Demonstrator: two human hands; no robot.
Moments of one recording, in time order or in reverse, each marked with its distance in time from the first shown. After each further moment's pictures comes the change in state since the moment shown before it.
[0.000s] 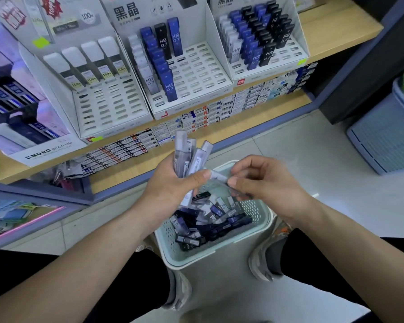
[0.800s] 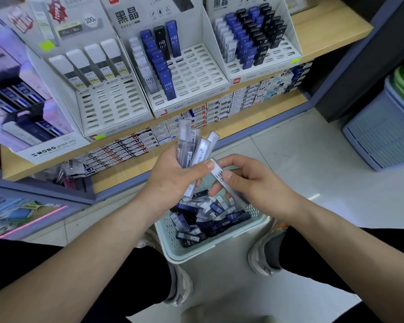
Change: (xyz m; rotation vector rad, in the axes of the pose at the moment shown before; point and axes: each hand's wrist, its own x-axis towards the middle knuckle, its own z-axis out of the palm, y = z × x) left_hand -0.007 0.012 0.005 0.012 -0.028 0.119; right_hand -0.015 -0.005 0.016 -0.219 -0.170 -0.094
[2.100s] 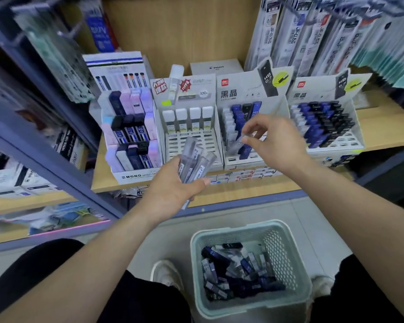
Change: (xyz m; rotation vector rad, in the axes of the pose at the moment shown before) left_hand -0.008 0.038 -0.132 0.168 0.301 0.060; right_hand 0.153 -0.144 0.020 -0.841 0.363 -0.459
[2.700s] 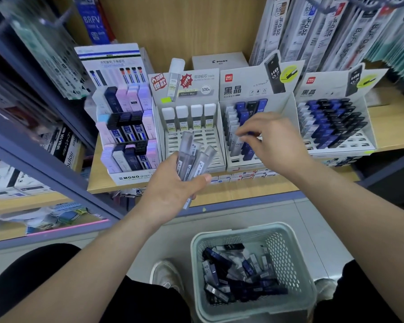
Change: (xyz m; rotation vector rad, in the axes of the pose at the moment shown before) left_hand 0.009 0.001 0.001 -0.085 0.031 -0.015; right_hand 0.019 0.018 0.020 -0.121 0.010 -0.275
